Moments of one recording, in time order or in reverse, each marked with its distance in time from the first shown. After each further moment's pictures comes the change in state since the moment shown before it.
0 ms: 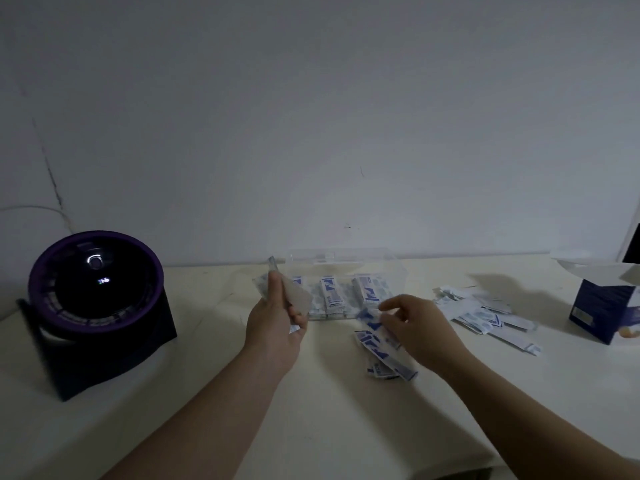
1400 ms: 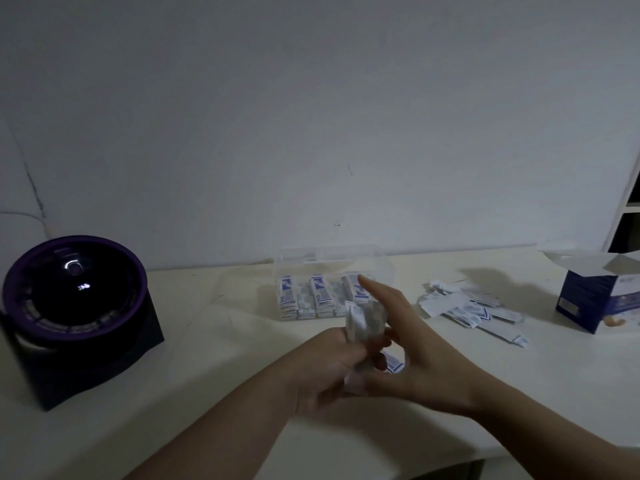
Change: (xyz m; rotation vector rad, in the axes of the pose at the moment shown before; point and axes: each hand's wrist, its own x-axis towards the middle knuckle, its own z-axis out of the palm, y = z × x) left_hand -0.052 -0.035 0.015 0.747 -0.744 -0.321; right_hand -0.043 -0.002 -0.019 0.204 -0.217 -0.510
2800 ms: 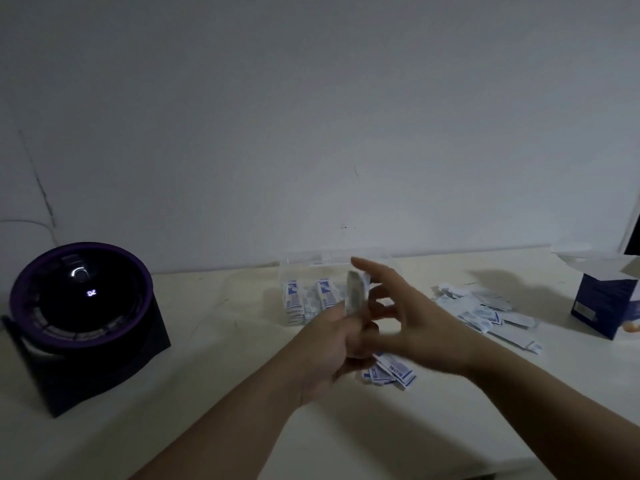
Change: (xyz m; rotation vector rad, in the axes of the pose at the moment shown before) left_hand -0.003 0.019 0.000 0.053 0.171 0.167; right_hand 0.033 -0.017 -0.016 0.087 -0.057 0.116
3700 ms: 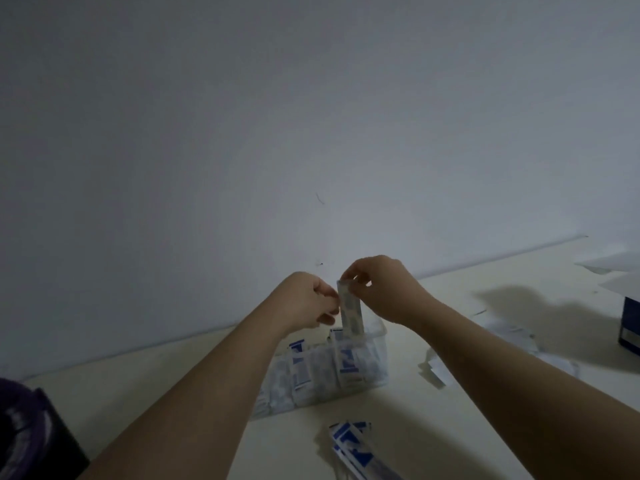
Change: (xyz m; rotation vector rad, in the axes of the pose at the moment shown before) left_hand 0.157 0.066 -0.027 0.916 0.247 -0.134; right_hand 0.134 0.082 -0.071 -0.424 0.324 0.139
